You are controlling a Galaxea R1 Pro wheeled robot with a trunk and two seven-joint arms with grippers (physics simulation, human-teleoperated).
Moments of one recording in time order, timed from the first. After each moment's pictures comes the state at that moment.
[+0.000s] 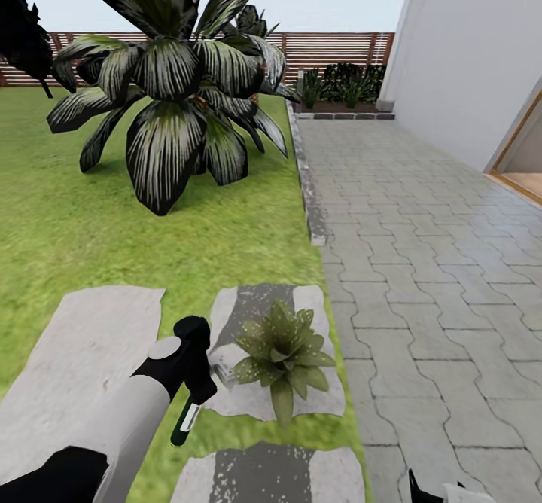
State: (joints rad) left arm -0.84 -0.09 -0.13 -0.67 -1.42 0.87 -1.40; right arm -0.23 0.02 -0.94 -0.49 0.58 -0.58 0.20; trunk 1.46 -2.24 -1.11
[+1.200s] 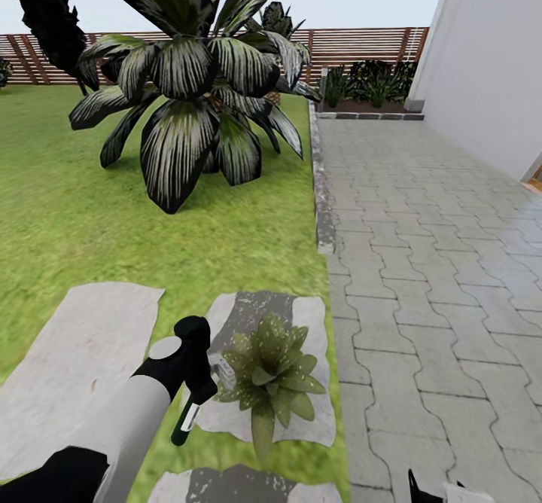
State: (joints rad) left arm -0.84 -0.10 -0.13 -0.67 -1.42 0.87 -1.40; right arm -0.23 0.02 -0.94 -0.49 0.58 -0.58 0.20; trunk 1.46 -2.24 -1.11
